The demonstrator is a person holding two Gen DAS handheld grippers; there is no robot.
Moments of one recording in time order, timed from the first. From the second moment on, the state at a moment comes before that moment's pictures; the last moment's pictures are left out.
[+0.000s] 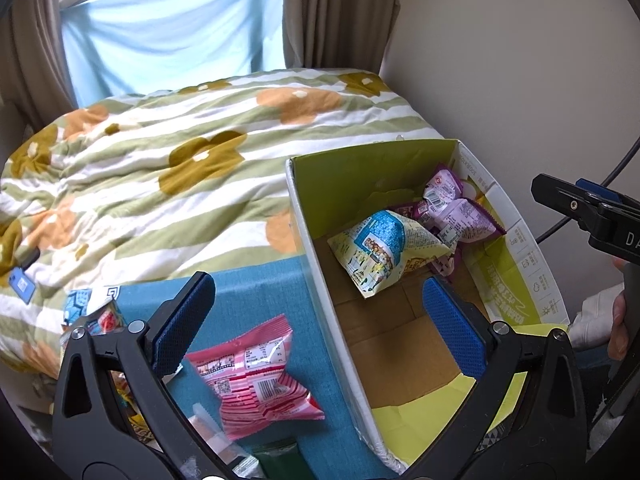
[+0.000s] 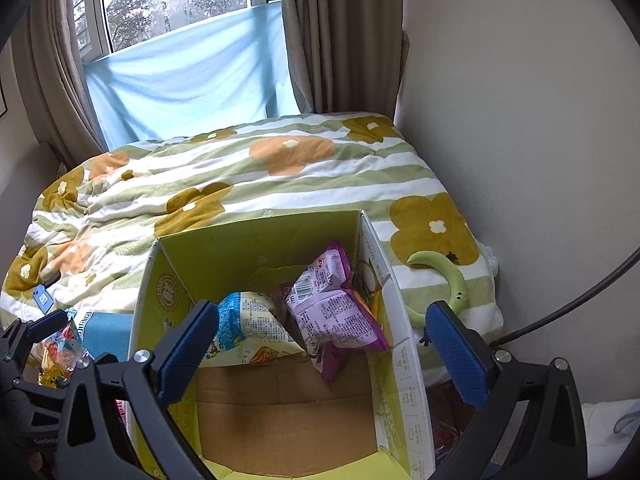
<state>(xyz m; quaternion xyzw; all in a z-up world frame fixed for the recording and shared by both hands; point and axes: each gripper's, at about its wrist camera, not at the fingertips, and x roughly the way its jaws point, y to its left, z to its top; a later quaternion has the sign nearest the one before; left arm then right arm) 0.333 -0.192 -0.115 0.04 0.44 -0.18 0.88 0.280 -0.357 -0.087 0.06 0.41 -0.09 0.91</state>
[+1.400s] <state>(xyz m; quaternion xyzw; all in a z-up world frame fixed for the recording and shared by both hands) 0.072 0.116 -0.101 -0.01 0.40 -0.03 0.92 0.069 -0.136 -0.113 0.03 0.39 0.08 0.91</state>
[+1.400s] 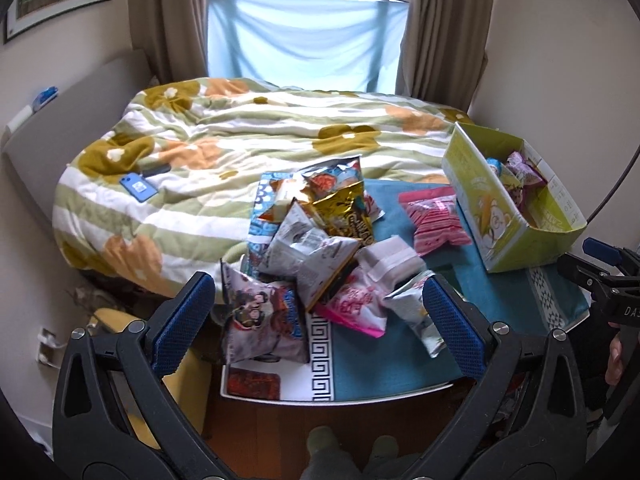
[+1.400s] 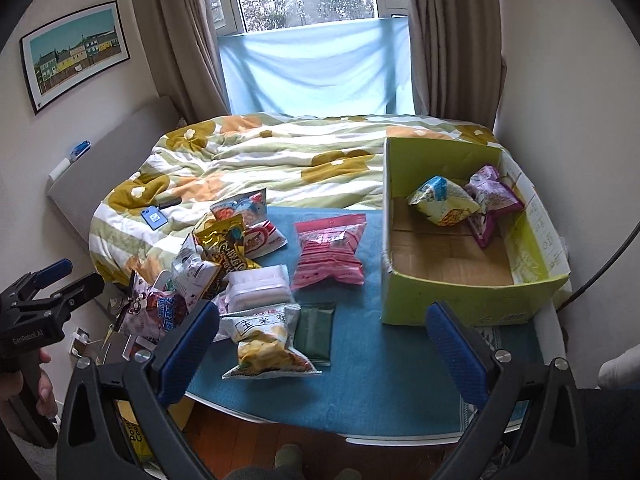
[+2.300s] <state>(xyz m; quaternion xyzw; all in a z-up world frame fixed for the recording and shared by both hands) 0.141 0.165 -0.255 0.01 0.48 -0.03 0.88 0.128 -0.049 -0.237 0.00 0.47 0.07 0.88</state>
